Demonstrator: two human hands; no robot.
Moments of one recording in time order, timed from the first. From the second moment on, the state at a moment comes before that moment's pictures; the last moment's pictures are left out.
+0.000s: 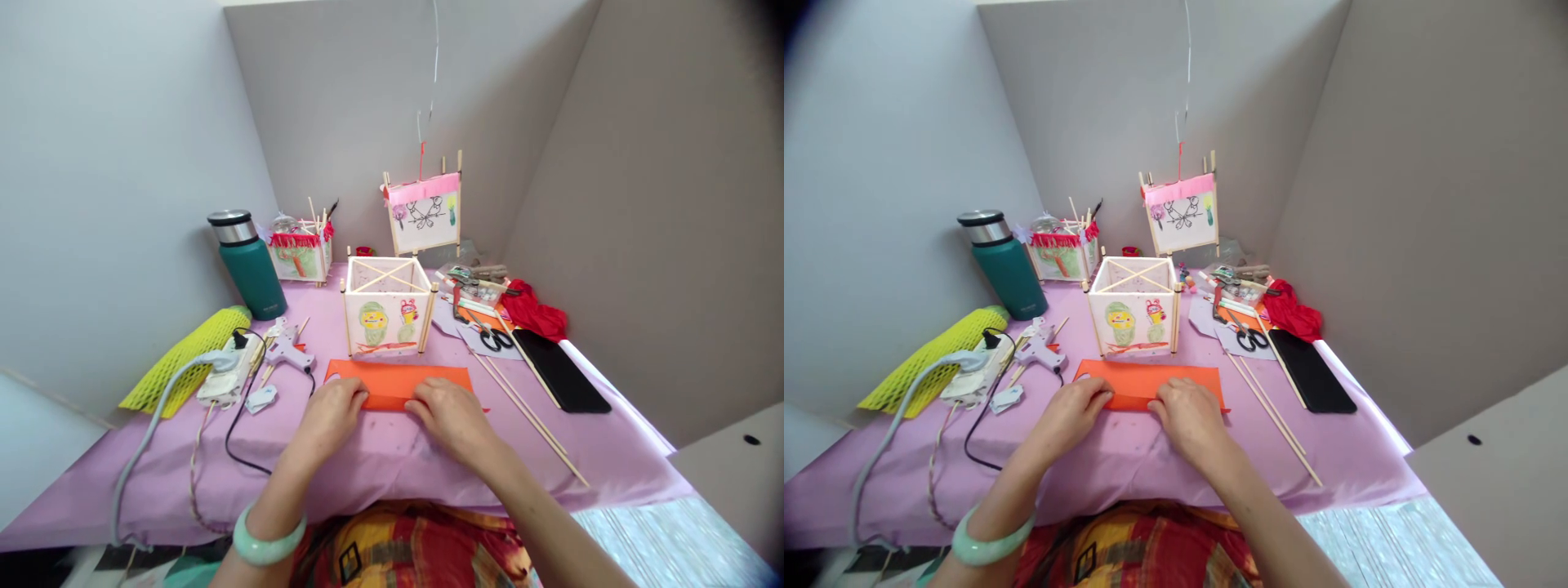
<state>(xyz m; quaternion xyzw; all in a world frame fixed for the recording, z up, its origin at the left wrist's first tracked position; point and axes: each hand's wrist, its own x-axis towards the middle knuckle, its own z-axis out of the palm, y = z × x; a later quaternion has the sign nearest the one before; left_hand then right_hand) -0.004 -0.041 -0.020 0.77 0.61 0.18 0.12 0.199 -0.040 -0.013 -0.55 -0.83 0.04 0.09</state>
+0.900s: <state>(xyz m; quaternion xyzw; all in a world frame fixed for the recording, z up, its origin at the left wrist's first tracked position) -0.020 -0.030 -0.018 0.72 0.65 0.18 0.18 0.201 -0.014 -0.015 -0.58 -0.80 0.14 0.04</state>
